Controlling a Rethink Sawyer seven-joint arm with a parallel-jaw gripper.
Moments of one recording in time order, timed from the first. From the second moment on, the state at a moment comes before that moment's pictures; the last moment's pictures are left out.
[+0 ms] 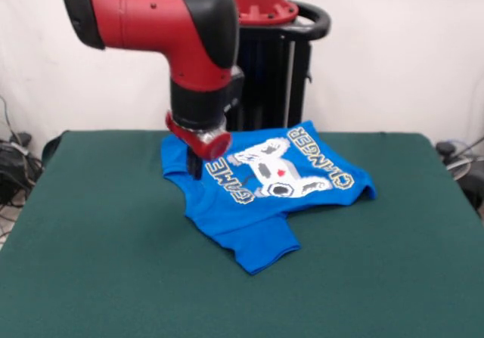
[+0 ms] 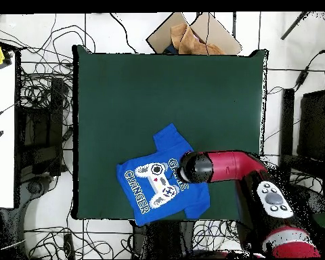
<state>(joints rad) -0.56 -0.58 0.21 1.77 -0.61 0.54 2.65</state>
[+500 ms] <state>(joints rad) -0.46 -0.47 0.19 1.67 -0.63 0.40 2.65</state>
